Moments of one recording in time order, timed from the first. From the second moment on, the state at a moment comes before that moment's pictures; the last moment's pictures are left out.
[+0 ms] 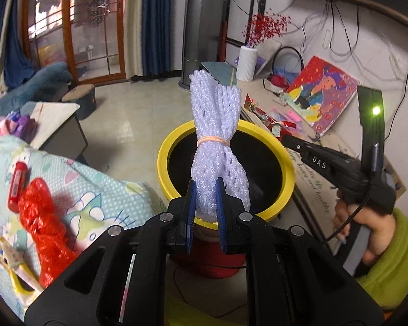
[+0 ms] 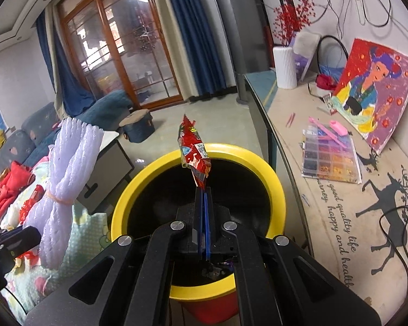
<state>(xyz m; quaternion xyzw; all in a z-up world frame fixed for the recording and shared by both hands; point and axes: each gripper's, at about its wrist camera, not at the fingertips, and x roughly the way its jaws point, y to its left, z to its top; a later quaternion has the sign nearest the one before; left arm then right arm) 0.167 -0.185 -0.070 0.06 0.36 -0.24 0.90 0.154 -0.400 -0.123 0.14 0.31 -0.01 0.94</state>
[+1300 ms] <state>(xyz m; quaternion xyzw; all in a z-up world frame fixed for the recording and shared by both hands) 0.198 -0.191 -0.089 0.00 0.40 -0.19 0.89 0.157 -0.405 -0.137 0.16 0.35 0.00 0.92</state>
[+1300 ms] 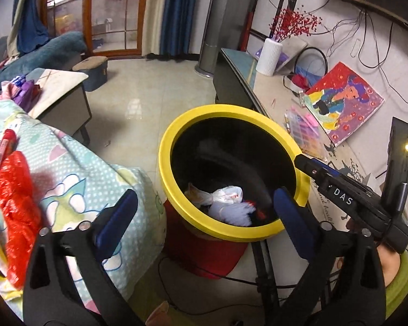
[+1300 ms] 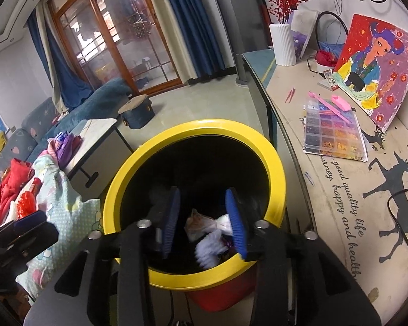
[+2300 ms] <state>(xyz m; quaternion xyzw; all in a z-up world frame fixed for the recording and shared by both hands) 0.147 -0.131 -0.040 -0.03 0.33 -0.14 0.93 0.134 -0.347 -0.081 0.12 0.30 0.06 0.94</state>
